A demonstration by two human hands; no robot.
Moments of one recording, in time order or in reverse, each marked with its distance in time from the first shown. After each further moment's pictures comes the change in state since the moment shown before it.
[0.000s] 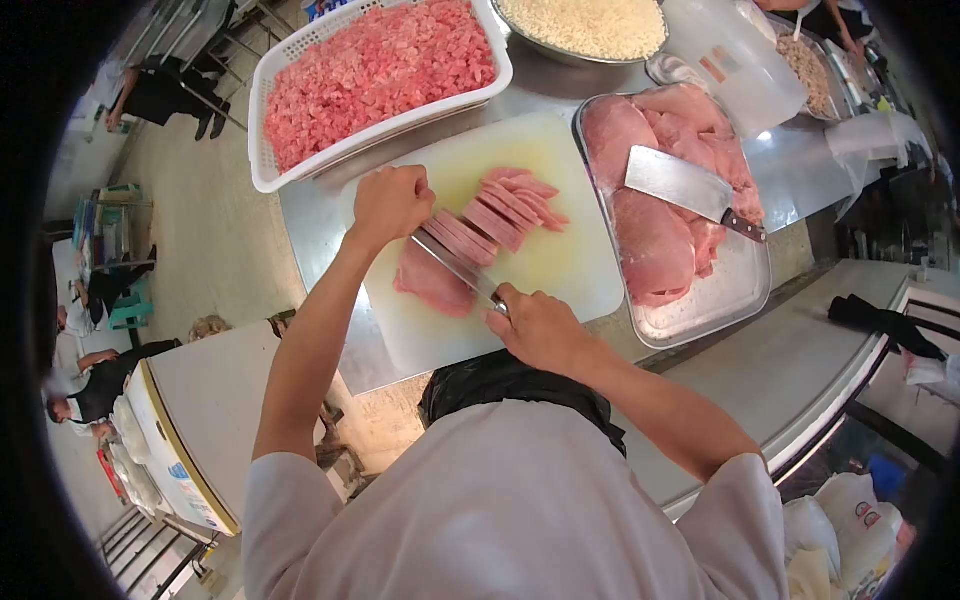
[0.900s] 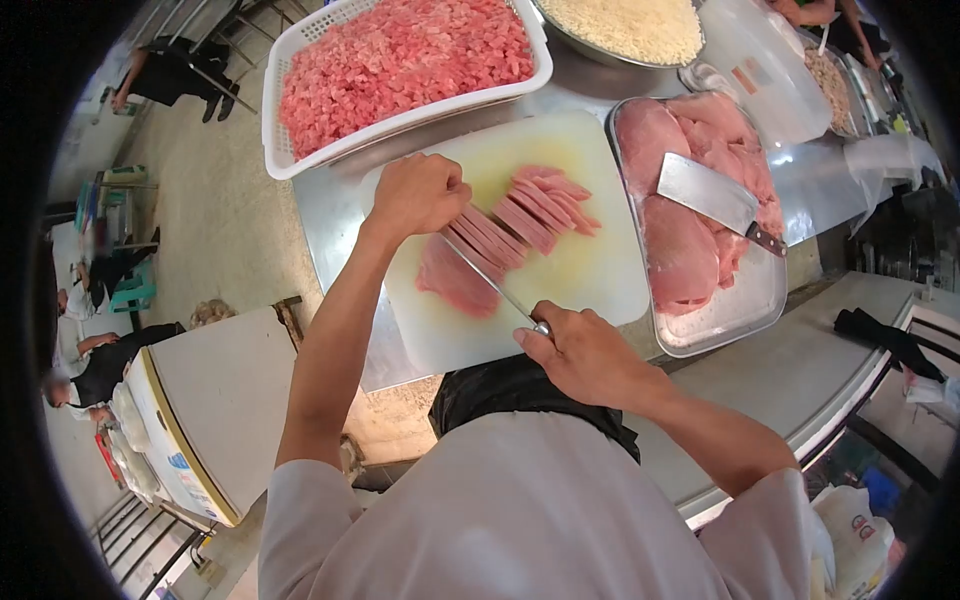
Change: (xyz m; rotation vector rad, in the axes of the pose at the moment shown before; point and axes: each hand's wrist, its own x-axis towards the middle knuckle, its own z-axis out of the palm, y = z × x) left_hand 0.002 0.011 -0.027 -0.030 -0.178 0.002; right_hand -0.018 -0.064 -0.058 0.165 -0.163 0.181
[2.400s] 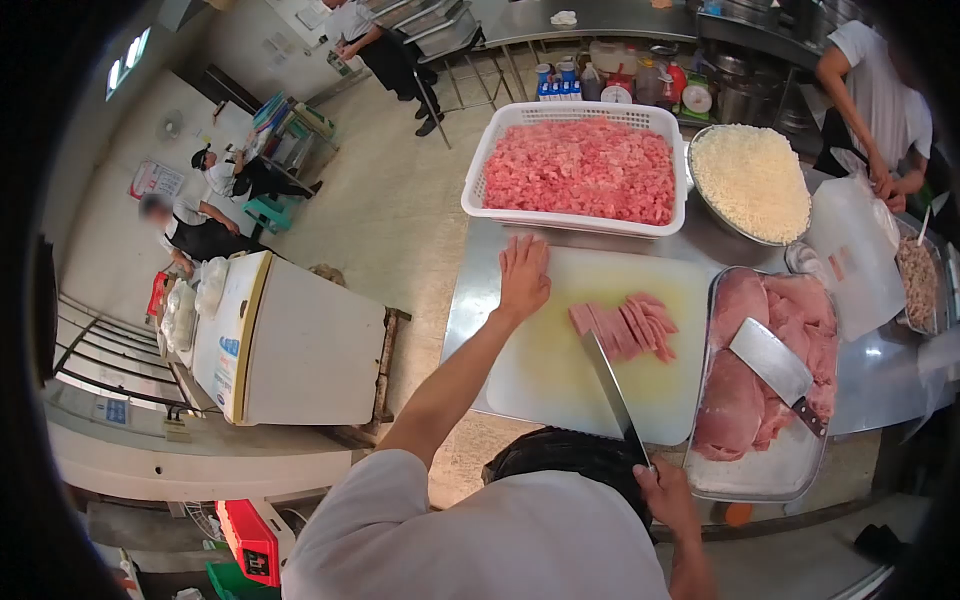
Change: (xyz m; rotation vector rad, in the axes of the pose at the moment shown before) left_hand -0.037 -0.063 0.095 0.070 0.767 -0.230; right_hand -0.061 0.178 0.011 0.191 0.076 -0.104
